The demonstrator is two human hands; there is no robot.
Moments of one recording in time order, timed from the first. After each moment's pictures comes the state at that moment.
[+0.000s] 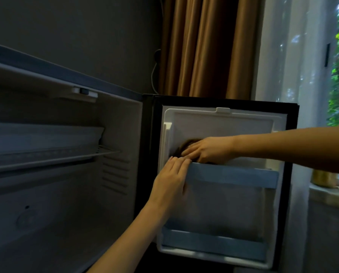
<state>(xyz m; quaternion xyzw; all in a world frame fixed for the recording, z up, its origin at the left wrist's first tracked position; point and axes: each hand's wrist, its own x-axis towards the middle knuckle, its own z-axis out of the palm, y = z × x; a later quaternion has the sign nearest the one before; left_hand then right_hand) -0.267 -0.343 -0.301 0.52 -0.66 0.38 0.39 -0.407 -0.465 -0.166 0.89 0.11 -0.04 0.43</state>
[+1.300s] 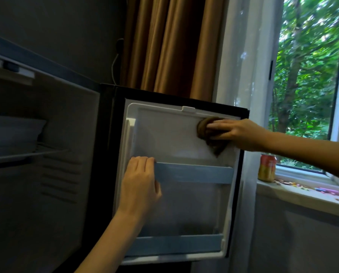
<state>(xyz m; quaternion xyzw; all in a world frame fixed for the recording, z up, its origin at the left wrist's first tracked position) -0.289 -0.361 -0.301 0.54 -0.60 0.33 0.49 -0.570 -0.462 -0.127 0.84 -0.10 0.12 0.51</state>
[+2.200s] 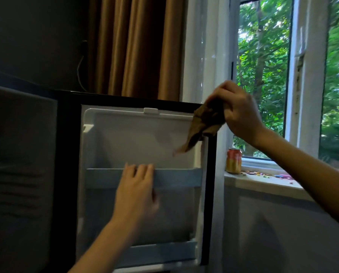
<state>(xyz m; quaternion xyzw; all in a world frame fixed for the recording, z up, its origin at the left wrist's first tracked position) -0.344 -0.360 -0.297 0.53 -0.67 0.35 0.38 -0.588 -0.365 -0.115 0.76 -0.22 0.52 0.33</state>
